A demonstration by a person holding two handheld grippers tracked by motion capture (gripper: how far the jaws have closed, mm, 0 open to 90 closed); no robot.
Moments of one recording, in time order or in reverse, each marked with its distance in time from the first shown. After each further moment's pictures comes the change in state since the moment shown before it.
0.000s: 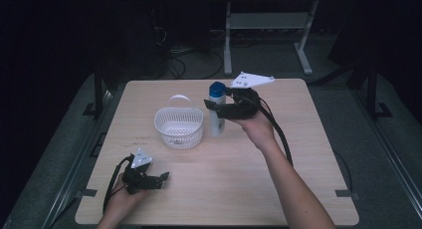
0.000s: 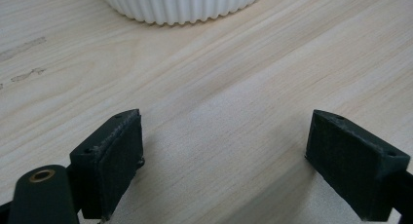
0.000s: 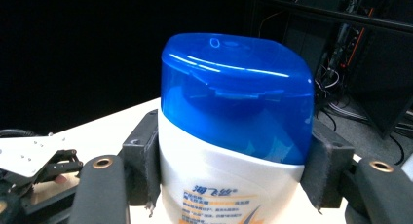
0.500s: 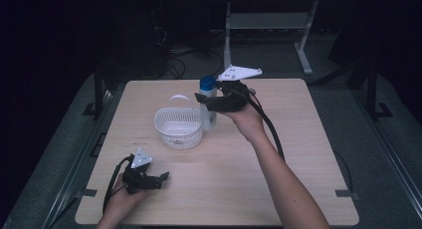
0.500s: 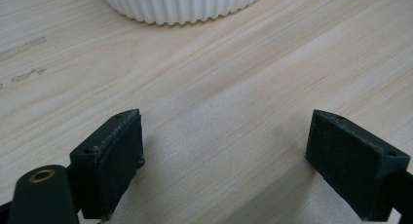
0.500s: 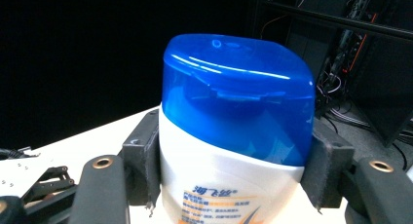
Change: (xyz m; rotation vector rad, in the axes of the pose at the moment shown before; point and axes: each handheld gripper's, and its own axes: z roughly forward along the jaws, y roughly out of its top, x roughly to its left) left arm 0.000 0.000 0.000 0.000 0.001 0.002; right arm 0.001 0.016 0.026 -0.002 0.002 -0.012
